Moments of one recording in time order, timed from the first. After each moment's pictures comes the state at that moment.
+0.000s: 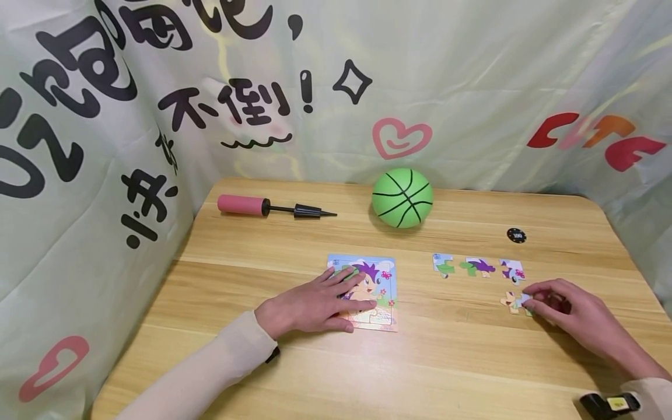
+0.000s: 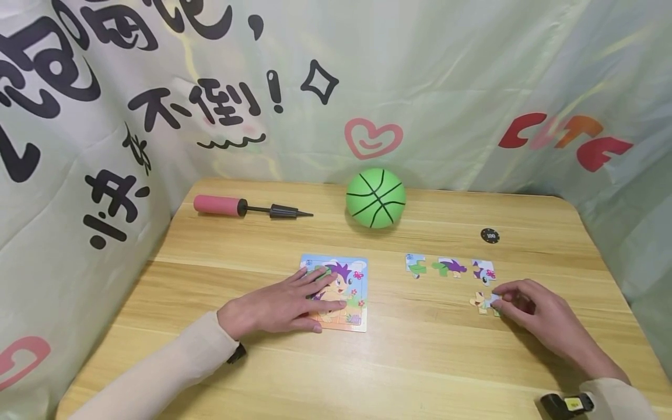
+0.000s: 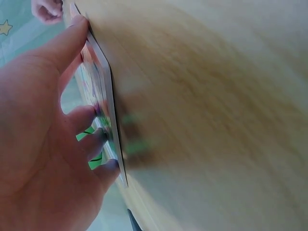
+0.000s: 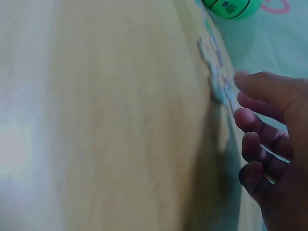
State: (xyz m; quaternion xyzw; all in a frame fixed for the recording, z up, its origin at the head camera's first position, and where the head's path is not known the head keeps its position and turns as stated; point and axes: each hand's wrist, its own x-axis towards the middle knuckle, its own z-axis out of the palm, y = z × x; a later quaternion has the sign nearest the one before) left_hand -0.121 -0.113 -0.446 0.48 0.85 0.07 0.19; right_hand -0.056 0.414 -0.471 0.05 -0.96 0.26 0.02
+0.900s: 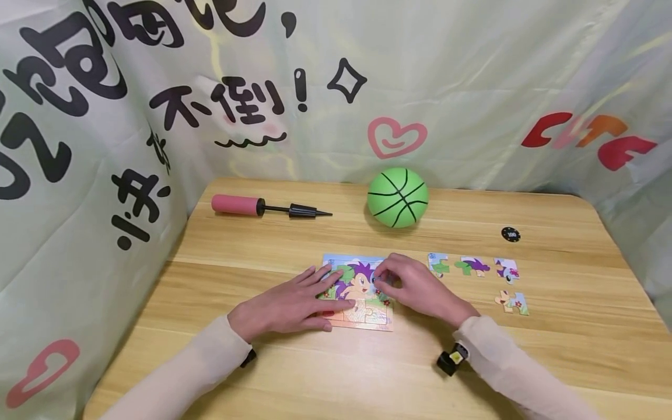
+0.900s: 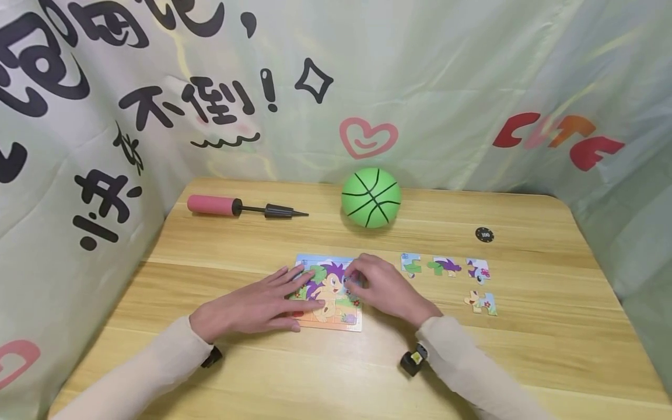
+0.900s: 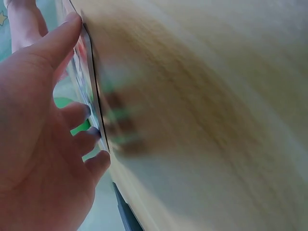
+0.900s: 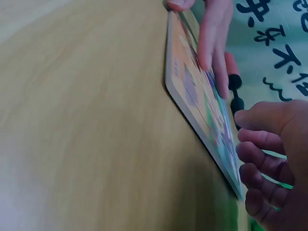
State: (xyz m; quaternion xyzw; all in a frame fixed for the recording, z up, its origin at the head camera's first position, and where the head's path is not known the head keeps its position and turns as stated) left_hand -0.120 -0.145 -0.449 0.47 0.86 0.07 0.19; right_hand -0.124 0.177 -0.459 0.25 -0.91 0.32 -0.04
